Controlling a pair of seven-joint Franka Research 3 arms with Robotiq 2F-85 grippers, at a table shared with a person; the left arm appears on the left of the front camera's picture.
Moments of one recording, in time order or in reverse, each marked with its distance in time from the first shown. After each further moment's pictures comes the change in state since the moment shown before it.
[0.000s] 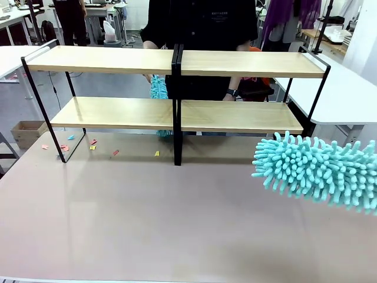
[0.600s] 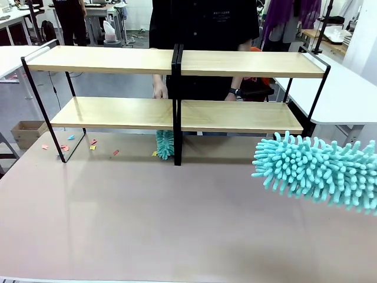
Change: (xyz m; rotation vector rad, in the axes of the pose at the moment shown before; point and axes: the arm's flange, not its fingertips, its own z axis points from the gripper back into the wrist) left arm 0.000 0.000 0.000 0.000 0.000 0.000; right arm 0.000 0.000 0.000 0.000 0.000 0.000
